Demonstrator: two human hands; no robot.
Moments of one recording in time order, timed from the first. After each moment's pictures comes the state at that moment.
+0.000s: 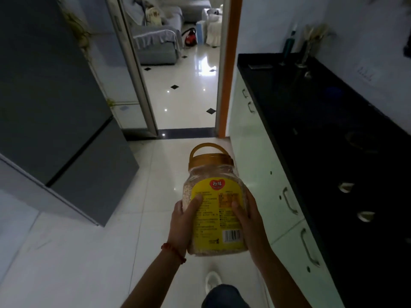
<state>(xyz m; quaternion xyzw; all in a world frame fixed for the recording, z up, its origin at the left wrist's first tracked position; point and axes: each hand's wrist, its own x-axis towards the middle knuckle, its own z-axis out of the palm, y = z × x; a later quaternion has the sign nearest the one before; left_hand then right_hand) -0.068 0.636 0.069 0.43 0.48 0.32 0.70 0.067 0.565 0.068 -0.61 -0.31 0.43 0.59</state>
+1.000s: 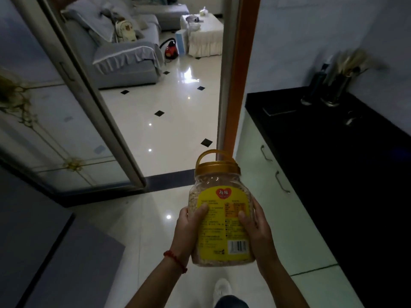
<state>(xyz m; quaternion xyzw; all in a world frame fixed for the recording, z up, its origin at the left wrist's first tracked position) 0.115 1.170 0.068 0.48 0.43 0.24 0.73 0.238 1.067 0.081 -0.60 -0.23 0.42 0.65</state>
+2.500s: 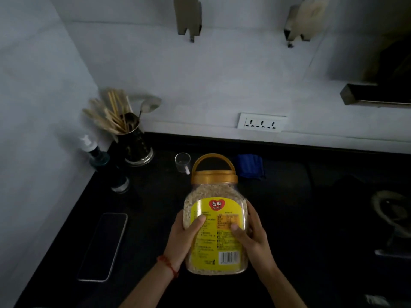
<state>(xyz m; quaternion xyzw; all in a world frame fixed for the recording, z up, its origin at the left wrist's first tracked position) 0.741 1.323 0.045 0.67 0.06 -0.23 0.70 0.677 1.156 0.057 -0.61 0.17 0.03 0.78</state>
